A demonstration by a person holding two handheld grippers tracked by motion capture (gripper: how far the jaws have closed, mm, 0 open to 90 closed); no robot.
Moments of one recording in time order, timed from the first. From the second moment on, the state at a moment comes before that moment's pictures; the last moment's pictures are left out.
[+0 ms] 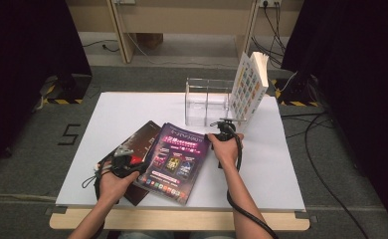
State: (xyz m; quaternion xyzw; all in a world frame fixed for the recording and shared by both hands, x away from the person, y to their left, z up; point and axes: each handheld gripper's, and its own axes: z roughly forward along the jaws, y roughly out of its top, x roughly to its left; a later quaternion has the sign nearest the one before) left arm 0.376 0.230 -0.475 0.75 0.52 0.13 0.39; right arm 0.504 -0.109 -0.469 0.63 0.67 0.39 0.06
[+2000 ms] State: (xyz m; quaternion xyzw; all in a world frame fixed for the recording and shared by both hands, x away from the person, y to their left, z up) left arm 0.354 0.277 -0.474 0.66 0.56 0.14 0.48; right arm 0.482 -0.114 -0.397 0.59 0.63 0.50 0.04
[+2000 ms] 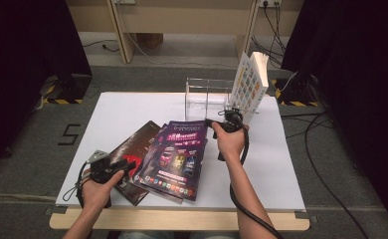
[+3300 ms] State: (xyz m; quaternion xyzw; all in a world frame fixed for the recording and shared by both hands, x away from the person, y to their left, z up) left arm 0.354 0.274 -0.476 0.65 0.56 0.16 0.49; right arm 0.437 -0.127 -0.293 0.50 0.63 0.56 0.21
